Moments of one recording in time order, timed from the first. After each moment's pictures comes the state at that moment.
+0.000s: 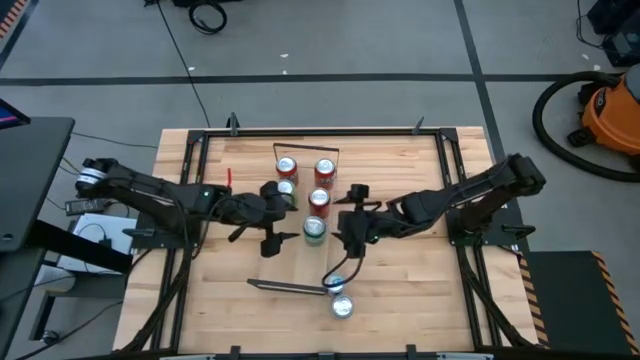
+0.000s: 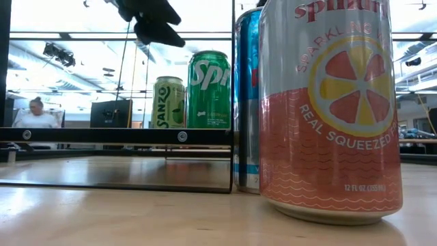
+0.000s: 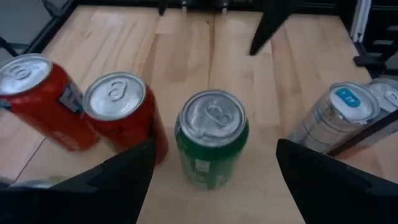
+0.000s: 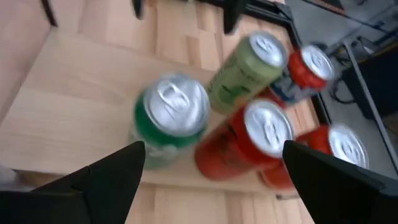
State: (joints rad) left arm -0.20 1.22 0.93 -0.29 -0.24 -0.16; right arm 0.29 1.55 1.27 -0.51 0.53 0.01
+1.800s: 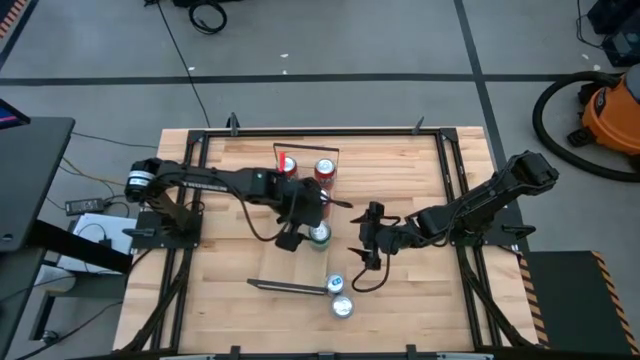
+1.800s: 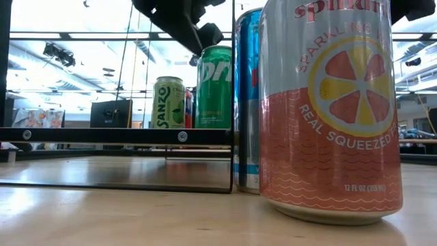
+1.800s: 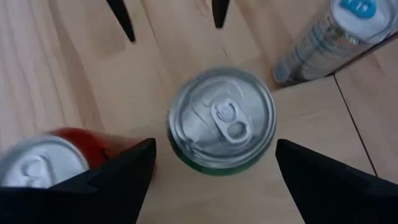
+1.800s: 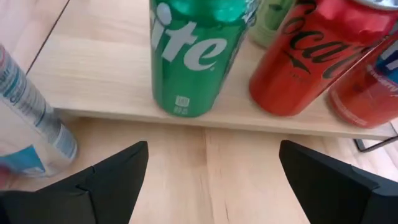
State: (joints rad) left arm -0.03 1.66 1.42 -0.74 0.13 0.33; right arm 0.35 1.43 0.74 -0.04 0.48 0.18
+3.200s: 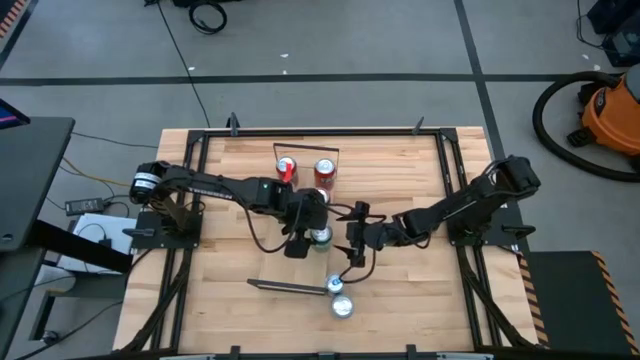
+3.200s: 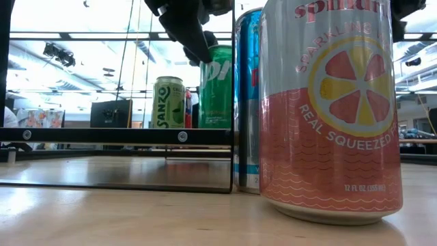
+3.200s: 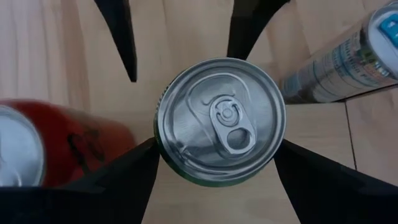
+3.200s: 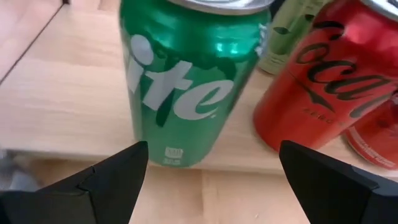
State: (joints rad) left arm -0.08 1.71 1.42 -0.72 0.04 0.07; right arm 0.28 1.59 0.74 0.25 0.45 0.08
